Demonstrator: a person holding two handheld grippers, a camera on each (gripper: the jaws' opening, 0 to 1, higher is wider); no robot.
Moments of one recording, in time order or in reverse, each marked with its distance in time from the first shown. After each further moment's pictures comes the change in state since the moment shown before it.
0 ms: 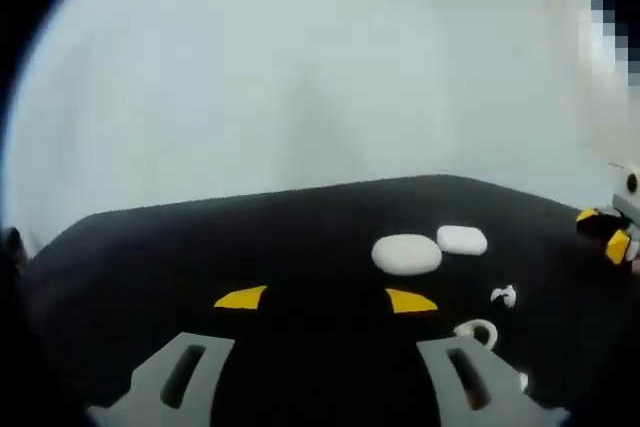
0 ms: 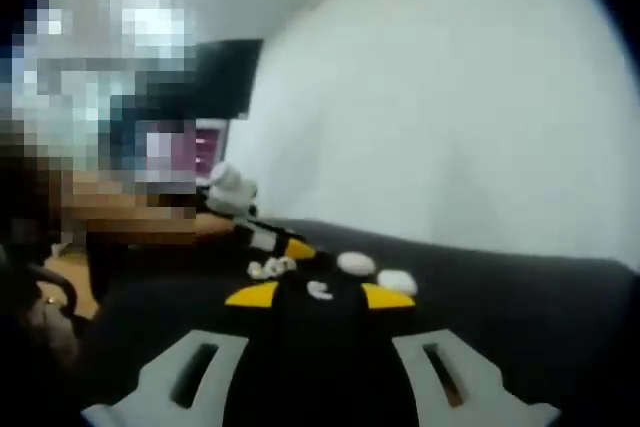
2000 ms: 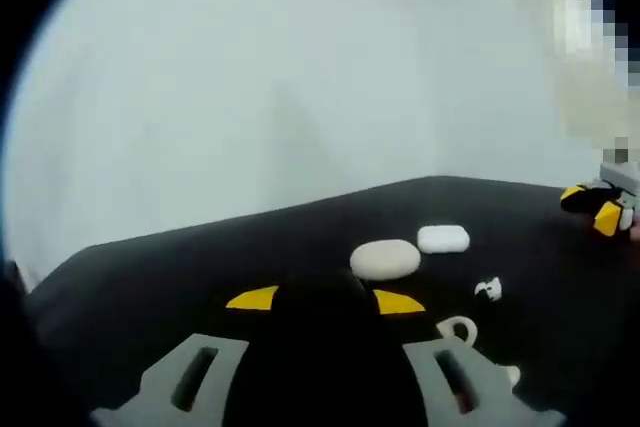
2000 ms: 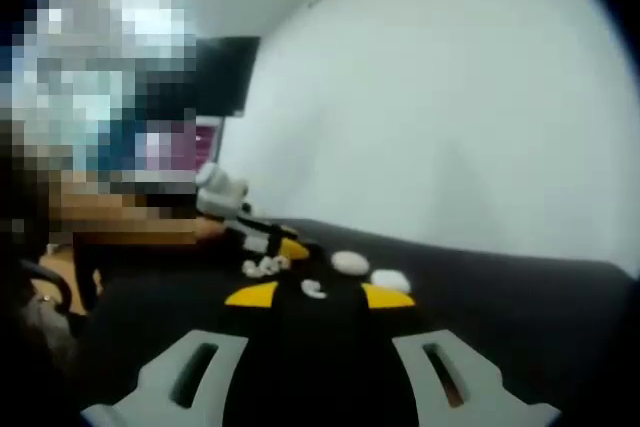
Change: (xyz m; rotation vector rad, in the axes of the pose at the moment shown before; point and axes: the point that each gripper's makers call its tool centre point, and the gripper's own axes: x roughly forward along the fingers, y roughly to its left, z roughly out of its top) left arm -0.002 -0.020 0.012 0.135 -0.072 -0.046; right arm -0.002 -0.007 0.002 0.005 -0.007 -0.026
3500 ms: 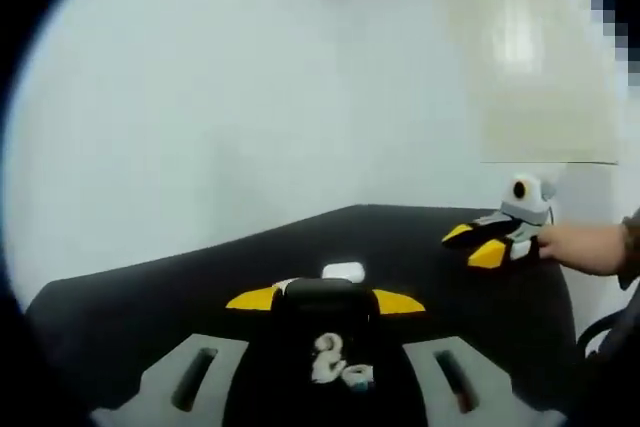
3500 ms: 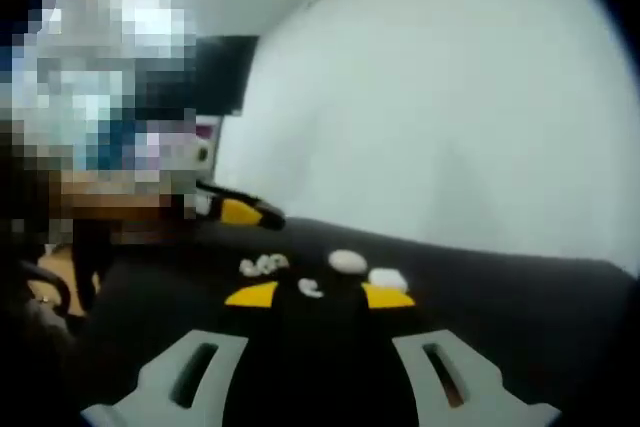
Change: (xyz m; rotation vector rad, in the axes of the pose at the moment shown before) left arm -0.071 -0.064 0.046 0.039 -0.081 -0.321; right arm 0.003 -0.006 -0.003 0.005 0.002 -0.011
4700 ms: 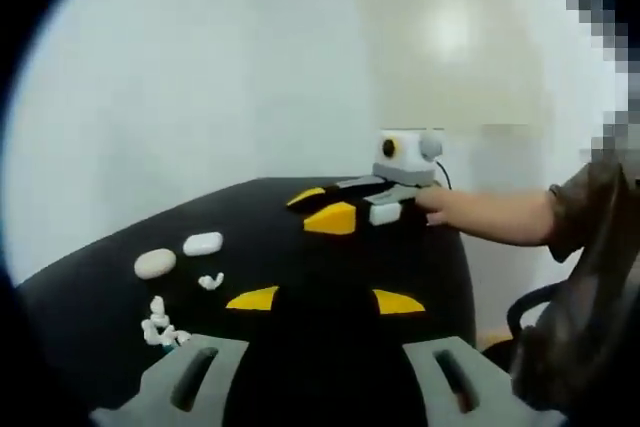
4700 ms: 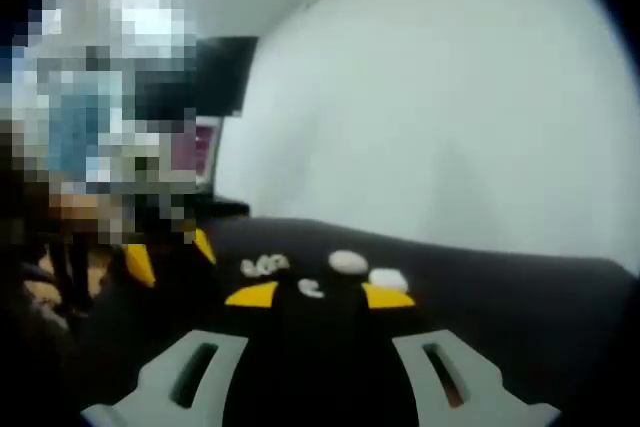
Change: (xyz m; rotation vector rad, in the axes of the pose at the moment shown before) left arm -0.019 -0.138 -0.039 0.050 0.127 -0.361; right arm -0.001 0.002 0.001 0.007 -0.004 0.005
